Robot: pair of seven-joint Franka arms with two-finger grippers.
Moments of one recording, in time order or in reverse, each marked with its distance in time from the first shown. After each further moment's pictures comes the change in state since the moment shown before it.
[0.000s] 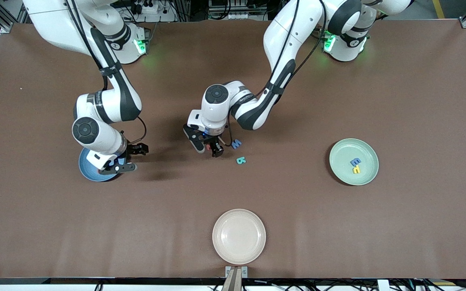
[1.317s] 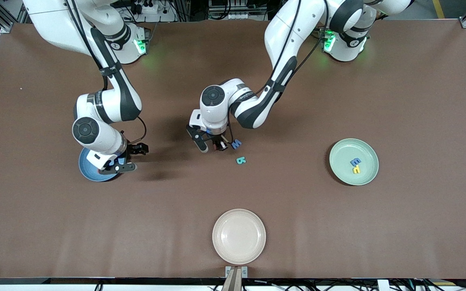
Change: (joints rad) left arm 0.027 -0.080 0.017 0.019 -0.008 -0.300 -0.002; right arm 0.000 0.000 0.001 -0.002 0.000 0.000 0.001
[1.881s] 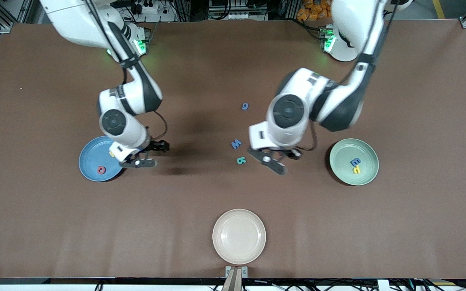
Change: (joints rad) left arm 0.352 -0.341 0.013 -0.097 -0.009 -0.430 0.026; right arm 0.109 0.011 0.117 0.016 0.002 0.040 0.434
